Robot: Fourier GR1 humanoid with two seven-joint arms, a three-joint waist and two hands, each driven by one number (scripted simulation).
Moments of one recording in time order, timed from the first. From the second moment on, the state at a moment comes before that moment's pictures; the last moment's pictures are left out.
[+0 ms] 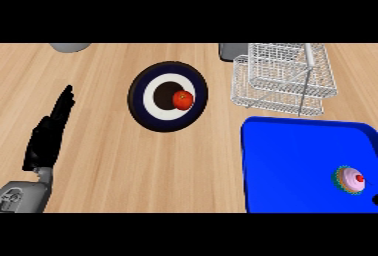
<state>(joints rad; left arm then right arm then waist) -0.15 0.40 -0.07 -1.43 -0.02 0.21 0.05 0.09 -0.78 -0.14 -1.66 -0.04 0.29 0.88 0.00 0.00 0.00</state>
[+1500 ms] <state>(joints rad) -0.14 0.28 0.04 -1.47 -0.15 0.11 0.08 0.07 -0.50 -0.20 -1.60 0.34 0.40 0.81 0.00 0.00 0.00</state>
